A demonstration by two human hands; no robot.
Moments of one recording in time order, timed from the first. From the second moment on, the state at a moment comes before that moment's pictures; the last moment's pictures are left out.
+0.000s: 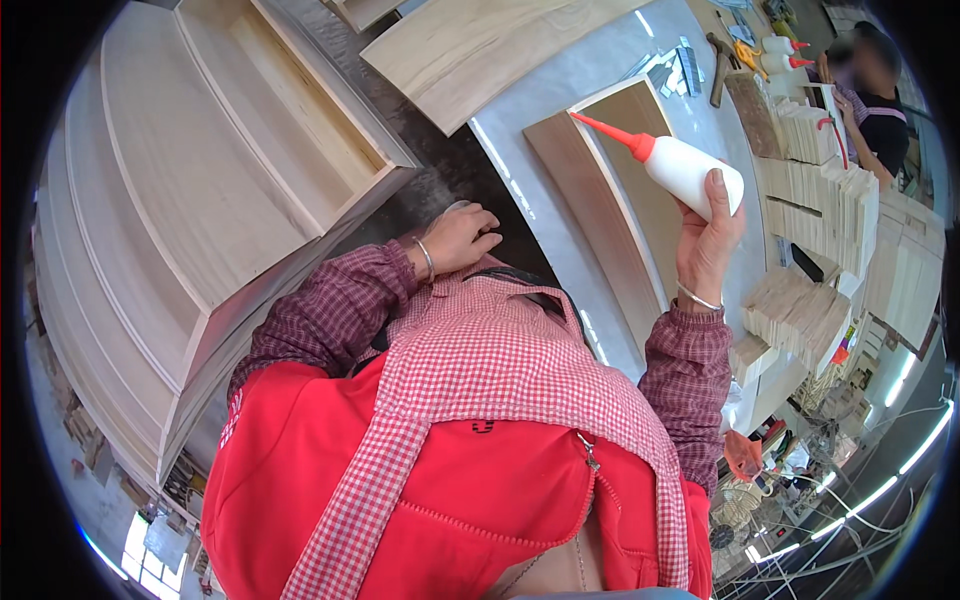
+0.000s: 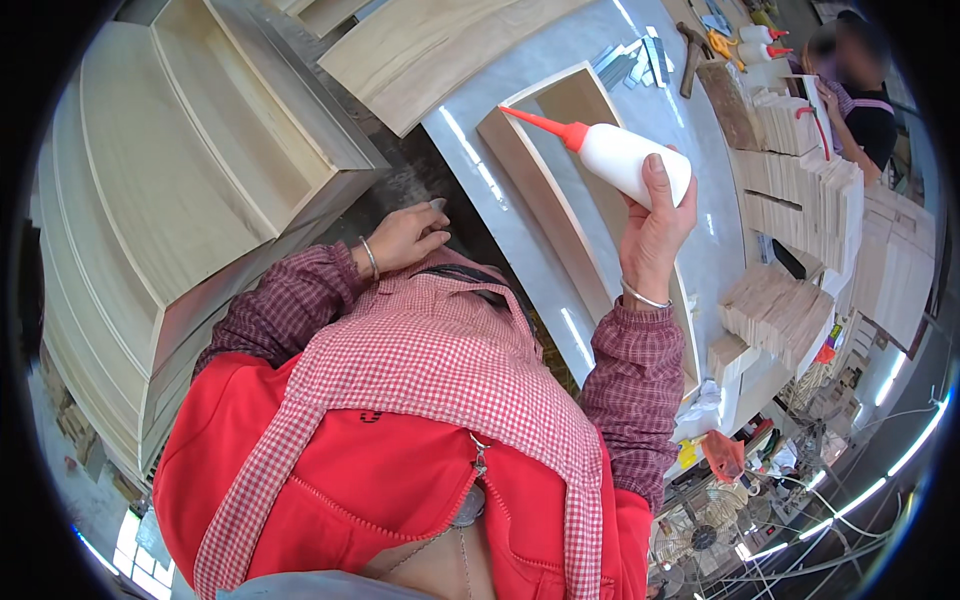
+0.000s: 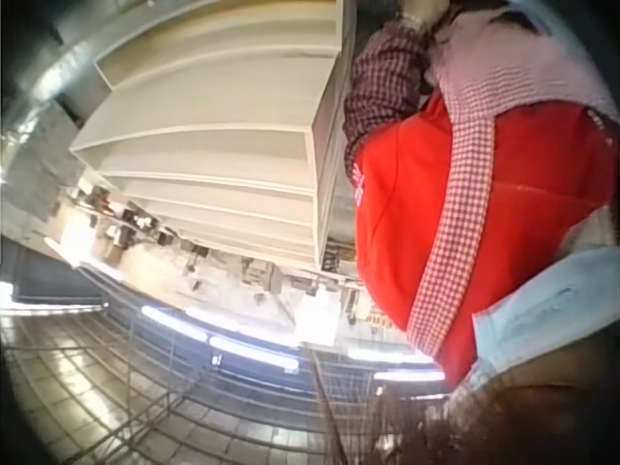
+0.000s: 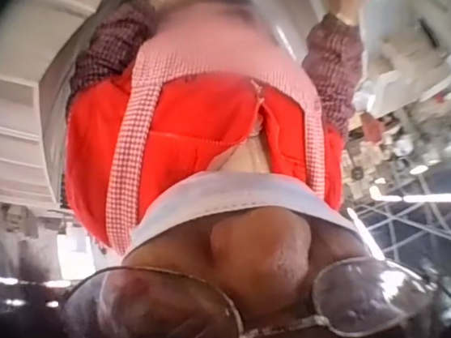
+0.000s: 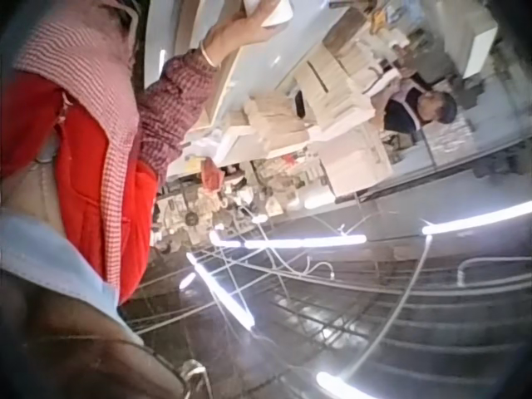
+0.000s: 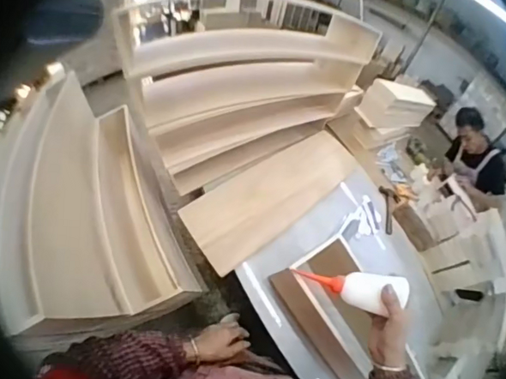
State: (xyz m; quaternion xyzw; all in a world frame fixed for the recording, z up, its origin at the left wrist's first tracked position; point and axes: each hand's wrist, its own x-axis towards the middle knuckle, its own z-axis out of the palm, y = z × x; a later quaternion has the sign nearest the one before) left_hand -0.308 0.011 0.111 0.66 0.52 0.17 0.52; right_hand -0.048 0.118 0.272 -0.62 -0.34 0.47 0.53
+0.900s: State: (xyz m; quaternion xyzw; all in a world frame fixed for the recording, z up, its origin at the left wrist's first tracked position) left_hand -0.309 0.021 0.099 0.67 0.53 0.09 0.51; right_hand -0.033 0.141 0.264 -0.63 -0.36 0.44 0.54
